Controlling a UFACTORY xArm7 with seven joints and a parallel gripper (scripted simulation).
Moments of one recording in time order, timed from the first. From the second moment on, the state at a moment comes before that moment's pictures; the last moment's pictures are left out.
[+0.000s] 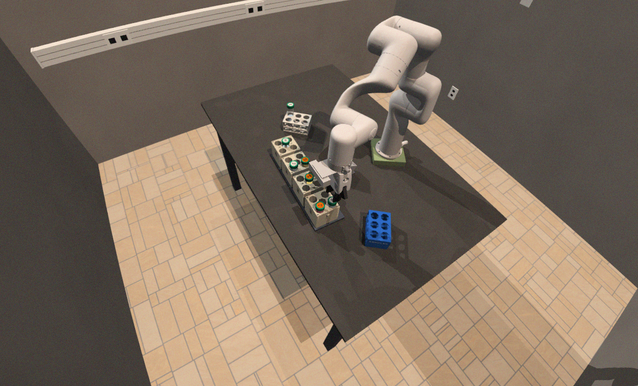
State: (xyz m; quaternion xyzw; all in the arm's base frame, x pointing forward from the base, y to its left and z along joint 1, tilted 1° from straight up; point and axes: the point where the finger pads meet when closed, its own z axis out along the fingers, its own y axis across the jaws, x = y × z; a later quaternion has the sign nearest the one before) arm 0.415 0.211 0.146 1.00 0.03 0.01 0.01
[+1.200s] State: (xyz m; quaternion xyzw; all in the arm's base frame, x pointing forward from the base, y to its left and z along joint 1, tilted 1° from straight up) arm 0.414 0.212 0.210 1.00 0.03 0.01 0.01
